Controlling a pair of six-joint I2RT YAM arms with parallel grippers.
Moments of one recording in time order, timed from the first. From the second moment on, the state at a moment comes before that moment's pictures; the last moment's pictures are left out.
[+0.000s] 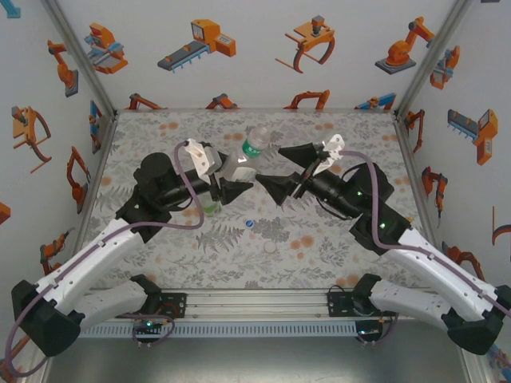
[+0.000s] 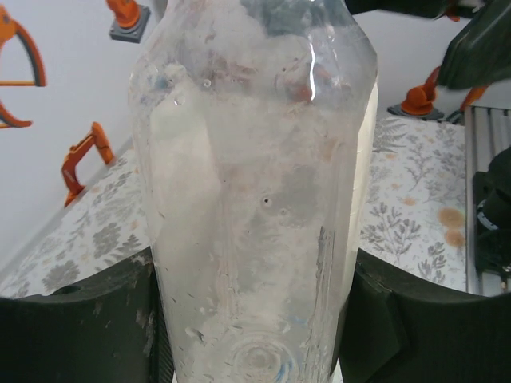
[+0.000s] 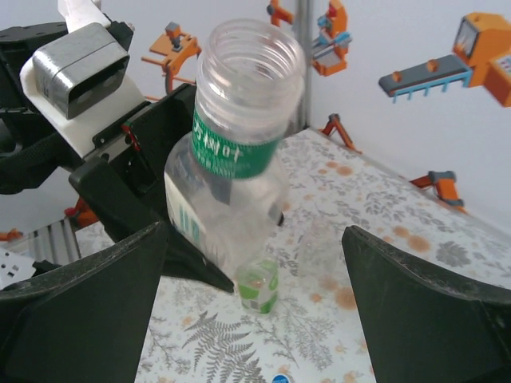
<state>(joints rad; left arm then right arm) -0.68 1.01 0.91 0.13 0.55 0.15 0.85 0.90 1.00 0.09 -0.14 0.09</state>
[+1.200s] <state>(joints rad) -0.37 0.84 0.79 0.05 0.70 0.16 0.89 1.42 1.18 -0.74 0.12 0.54</state>
